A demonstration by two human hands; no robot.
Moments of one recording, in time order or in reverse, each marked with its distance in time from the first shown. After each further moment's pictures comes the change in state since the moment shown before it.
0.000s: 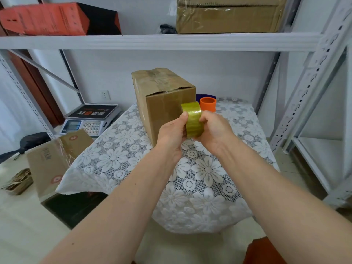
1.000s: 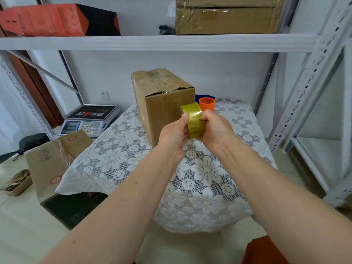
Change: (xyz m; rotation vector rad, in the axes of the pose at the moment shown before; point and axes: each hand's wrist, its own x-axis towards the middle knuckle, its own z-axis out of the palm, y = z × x) left_hand 0.003 -0.004 0.004 -0.044 0.003 -0.080; right_hand 0.007 0.004 -0.008 -0.038 0.034 -0.033
